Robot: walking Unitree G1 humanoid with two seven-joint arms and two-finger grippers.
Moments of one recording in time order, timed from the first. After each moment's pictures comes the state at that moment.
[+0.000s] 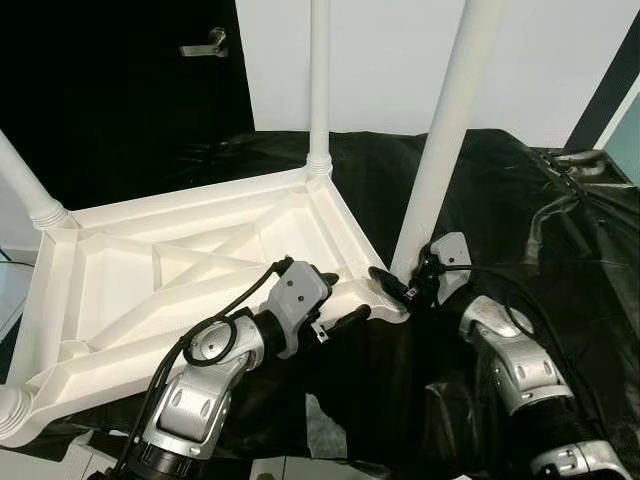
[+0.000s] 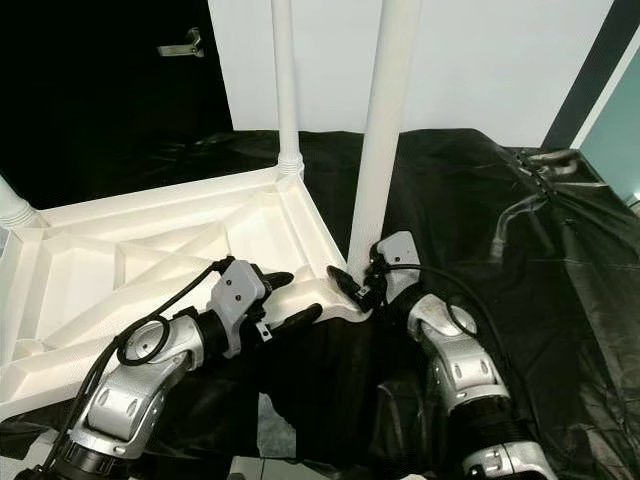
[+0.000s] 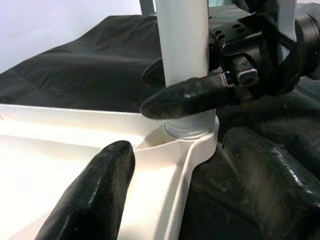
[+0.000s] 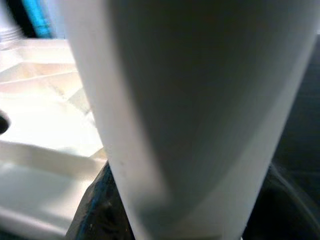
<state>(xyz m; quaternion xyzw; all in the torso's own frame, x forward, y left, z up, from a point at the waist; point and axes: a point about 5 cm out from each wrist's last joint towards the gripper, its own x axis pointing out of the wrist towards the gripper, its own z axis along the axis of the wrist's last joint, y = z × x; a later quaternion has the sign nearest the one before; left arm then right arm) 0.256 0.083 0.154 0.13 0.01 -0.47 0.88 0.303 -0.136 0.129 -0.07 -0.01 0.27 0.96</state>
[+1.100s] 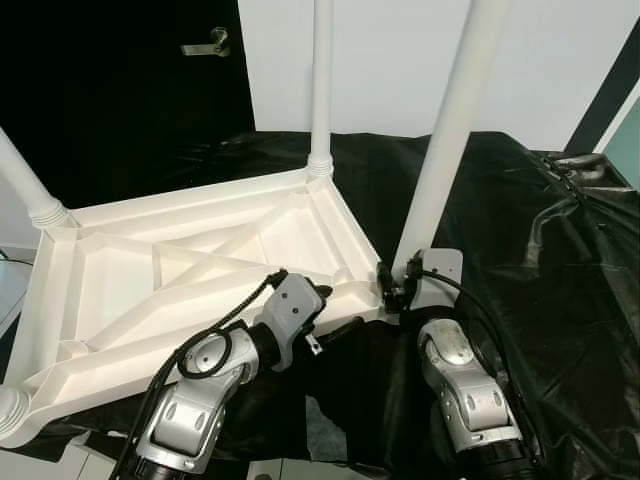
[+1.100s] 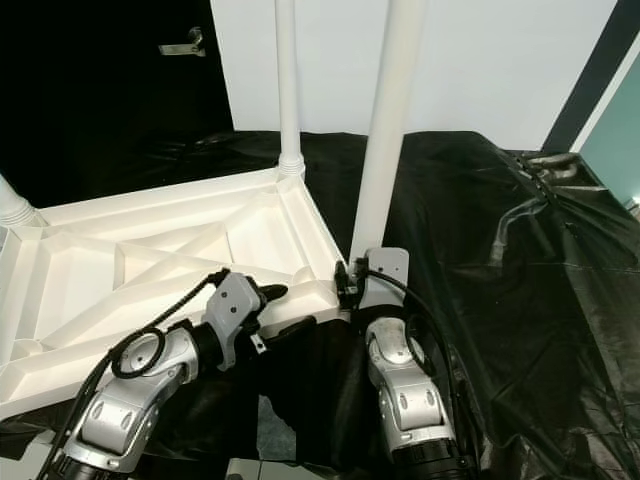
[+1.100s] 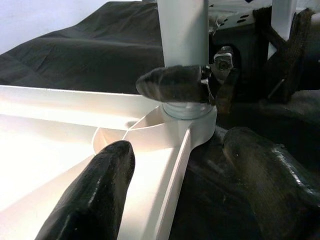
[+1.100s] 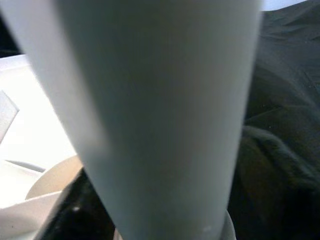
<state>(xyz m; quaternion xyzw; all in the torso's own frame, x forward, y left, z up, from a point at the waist) 0.251 0.089 0.147 0.13 0.02 -0.46 0.88 0.288 -0.112 0.126 -0.01 0.02 0.04 1.00</state>
